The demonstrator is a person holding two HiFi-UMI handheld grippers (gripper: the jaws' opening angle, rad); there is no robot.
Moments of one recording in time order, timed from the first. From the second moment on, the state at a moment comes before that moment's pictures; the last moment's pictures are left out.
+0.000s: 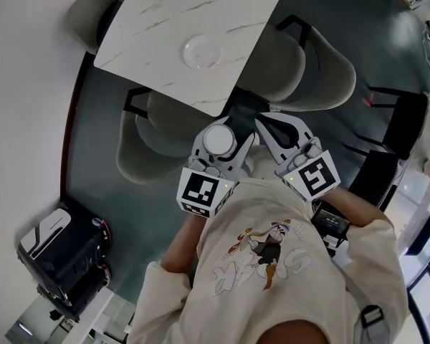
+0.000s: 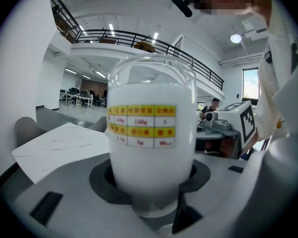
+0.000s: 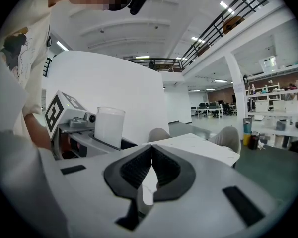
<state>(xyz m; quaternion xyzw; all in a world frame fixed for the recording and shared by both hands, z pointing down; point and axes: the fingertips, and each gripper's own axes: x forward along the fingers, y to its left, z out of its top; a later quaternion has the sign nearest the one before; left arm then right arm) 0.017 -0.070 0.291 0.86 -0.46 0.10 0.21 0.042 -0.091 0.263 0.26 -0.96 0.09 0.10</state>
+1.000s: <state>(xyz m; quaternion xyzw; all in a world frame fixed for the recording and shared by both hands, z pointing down) -0.069 -0.141 0.339 0.84 -0.51 0.11 0.12 -0.024 -0.134 0.304 0.27 -0.95 0.11 0.11</state>
